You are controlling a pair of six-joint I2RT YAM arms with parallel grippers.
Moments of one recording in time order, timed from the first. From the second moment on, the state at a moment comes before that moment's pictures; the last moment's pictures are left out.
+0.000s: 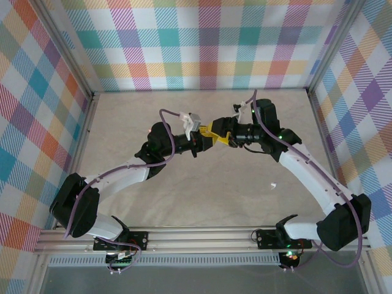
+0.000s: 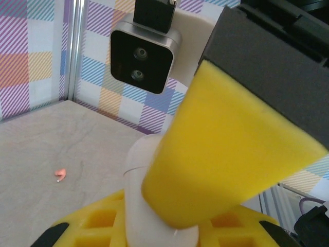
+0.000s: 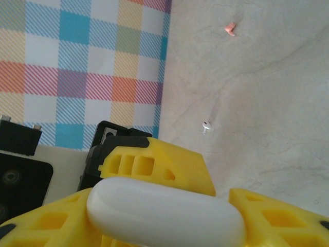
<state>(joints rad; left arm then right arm) -0.67 1.44 0.88 0.56 0.58 -0.27 0.48 1.28 1.18 -0.41 -0.67 0.93</state>
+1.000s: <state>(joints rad) -0.65 1.36 0.85 0.44 0.62 -0.20 0.49 1.30 1.35 -0.73 -0.53 0.49</state>
